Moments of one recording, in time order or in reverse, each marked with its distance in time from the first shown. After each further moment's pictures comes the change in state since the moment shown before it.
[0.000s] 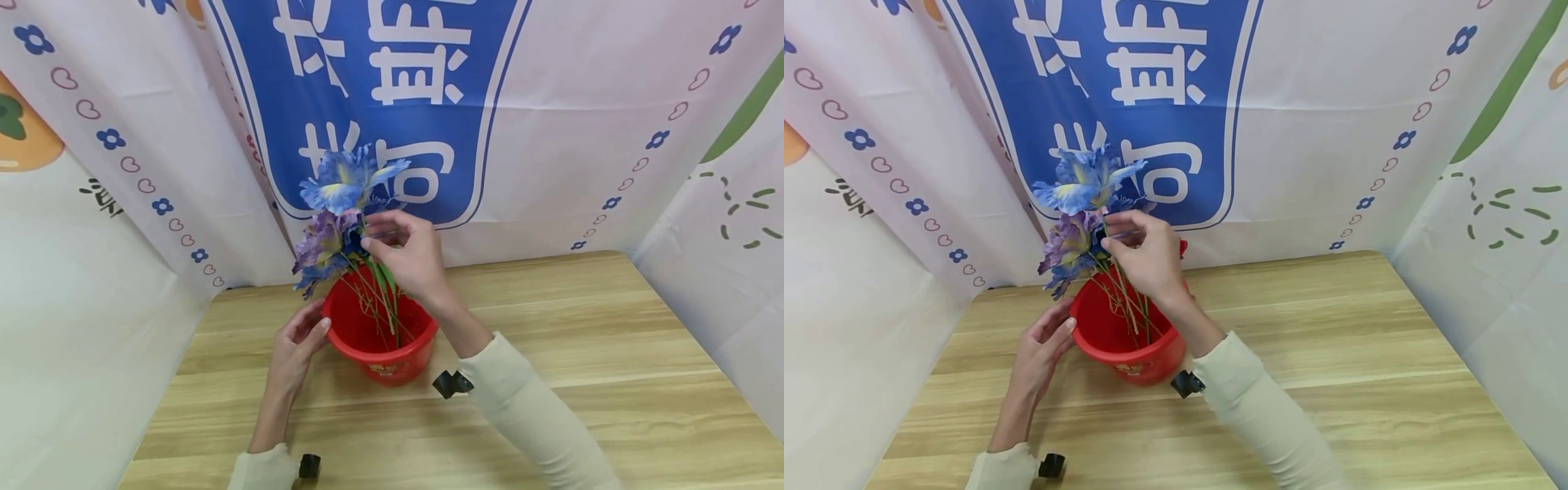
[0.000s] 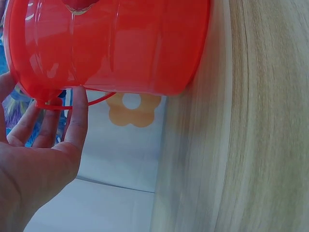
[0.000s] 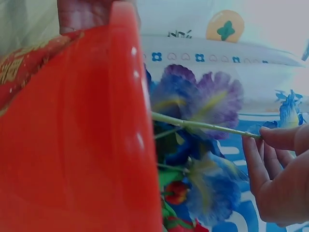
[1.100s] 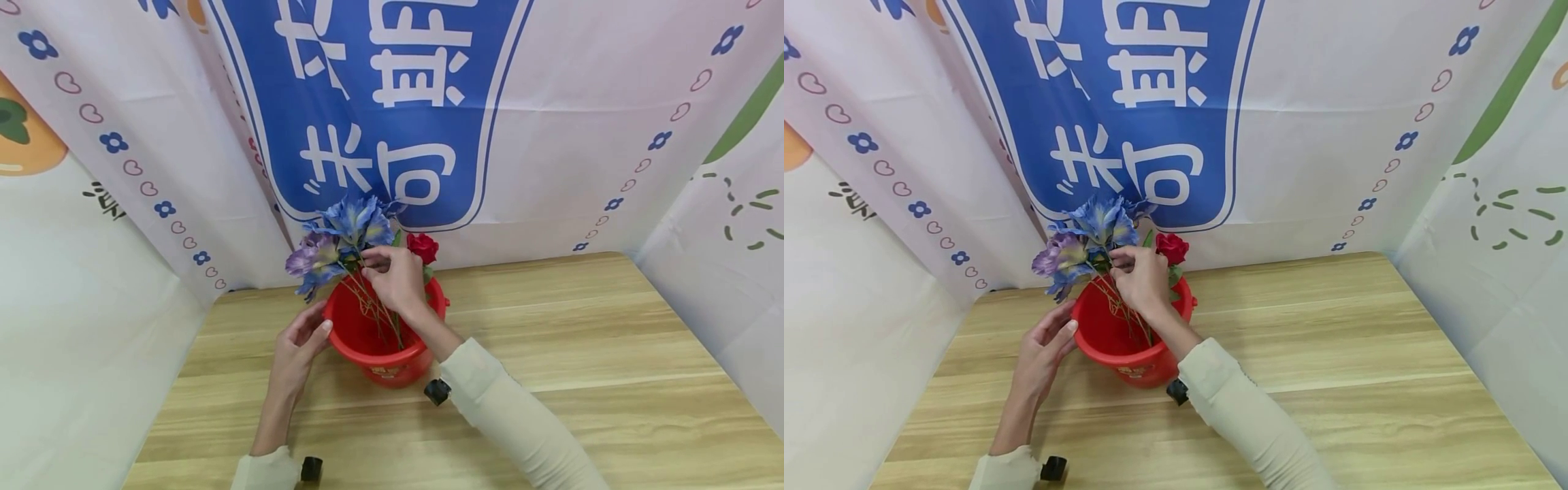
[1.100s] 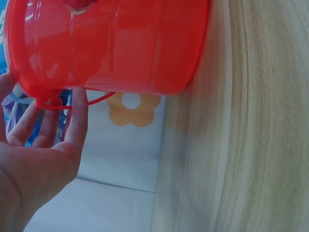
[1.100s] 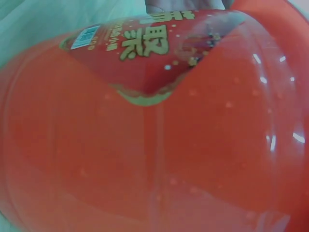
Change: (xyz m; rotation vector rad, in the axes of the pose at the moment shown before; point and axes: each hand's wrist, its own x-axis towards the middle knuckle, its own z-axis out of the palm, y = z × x) left_hand -0.001 -0.001 0.001 -0.029 0.008 0.002; right_hand 0.001 0.063 0.032 -0.369 0.039 0.135
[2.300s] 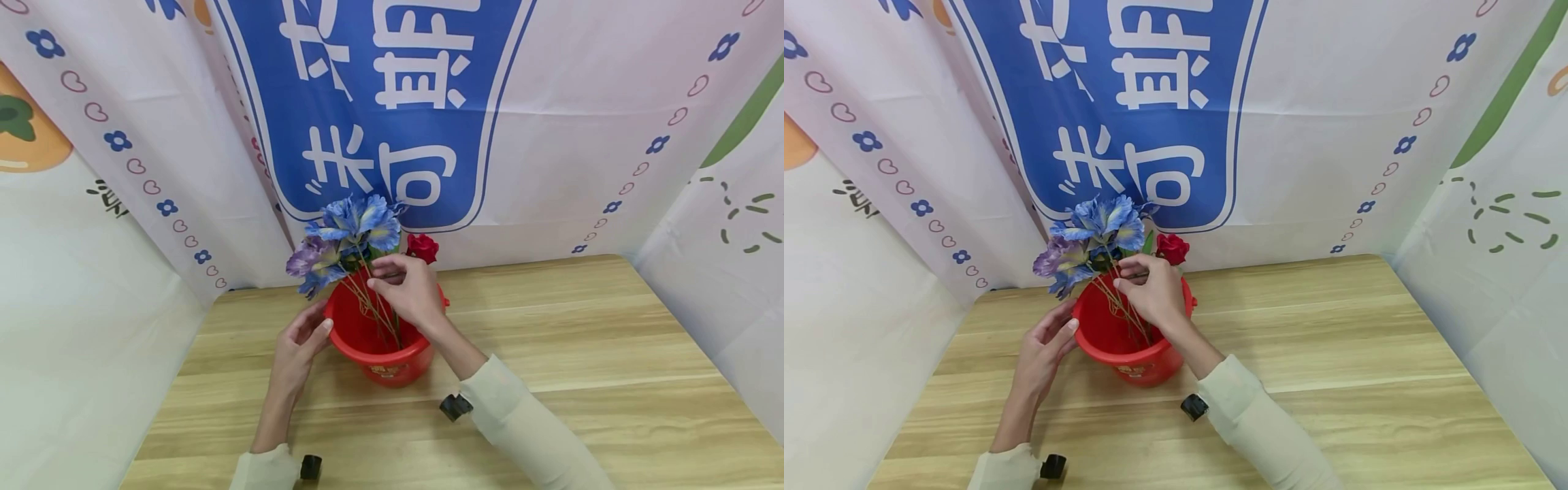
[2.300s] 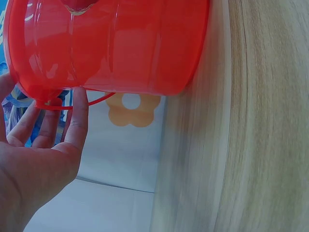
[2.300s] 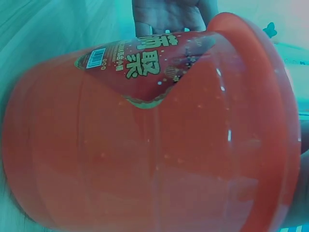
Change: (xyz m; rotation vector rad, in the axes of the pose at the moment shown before) left_hand 0.001 0.000 0.000 0.007 -0.003 0.002; right_hand -0.025 0.003 -0.025 0.130 -0.092 0.008
